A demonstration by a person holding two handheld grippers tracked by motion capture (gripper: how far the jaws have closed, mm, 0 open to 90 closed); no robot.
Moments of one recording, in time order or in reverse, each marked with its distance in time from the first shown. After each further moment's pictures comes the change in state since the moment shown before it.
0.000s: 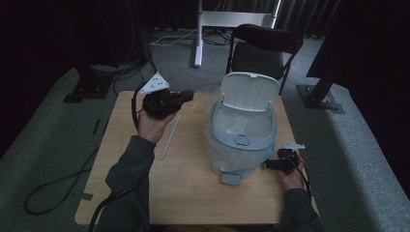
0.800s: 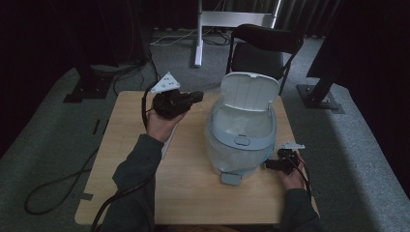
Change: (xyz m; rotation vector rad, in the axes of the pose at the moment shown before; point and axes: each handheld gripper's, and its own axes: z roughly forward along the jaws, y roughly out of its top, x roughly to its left) left arm -0.012 0.005 0.021 0.010 -0.048 0.011; right arm 0.000 0.000 0.000 0.000 0.000 0.000
